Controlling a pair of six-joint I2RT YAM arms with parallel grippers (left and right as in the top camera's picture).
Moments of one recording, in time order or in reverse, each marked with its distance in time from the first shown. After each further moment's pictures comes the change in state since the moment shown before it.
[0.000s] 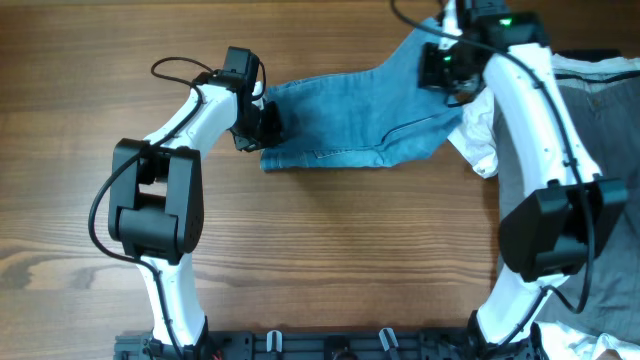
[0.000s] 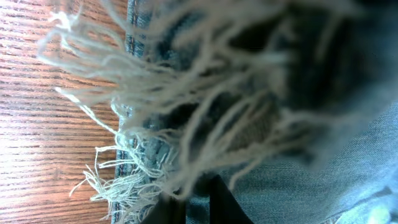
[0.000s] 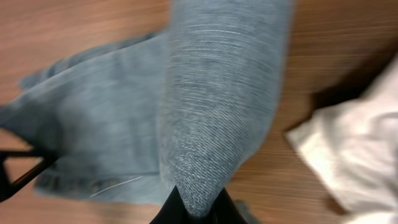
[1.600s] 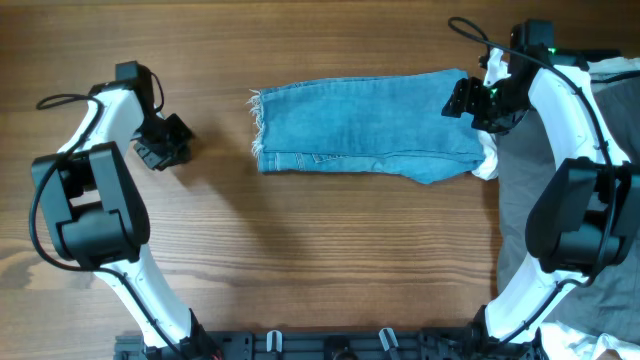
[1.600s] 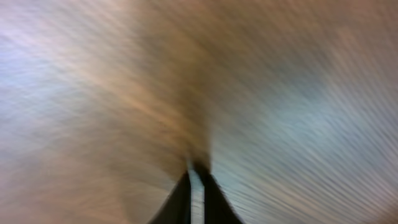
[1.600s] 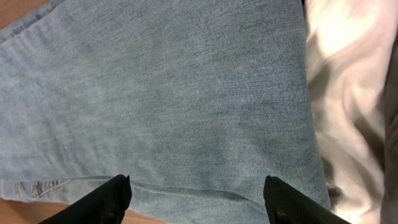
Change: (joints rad) left arm 0.401 -0.023 -0.033 -0.167 -0.185 0.018; right arm -0.277 0.023 -0.276 0.093 -0.182 -0.108
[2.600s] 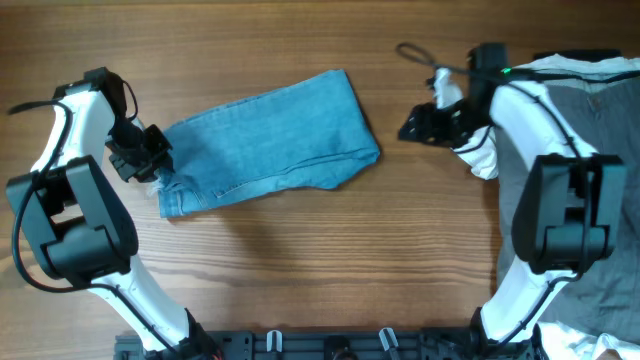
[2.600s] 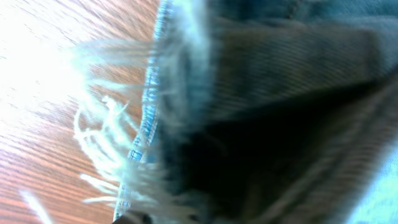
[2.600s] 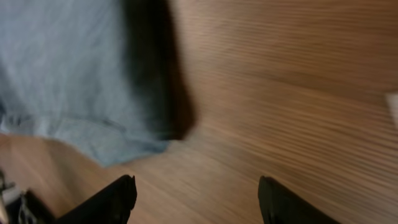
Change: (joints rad) left arm 0.099 -0.073 0.027 -0.242 -0.002 0.141; right arm 0.140 0.002 -0.201 0.148 -0.264 -0.209
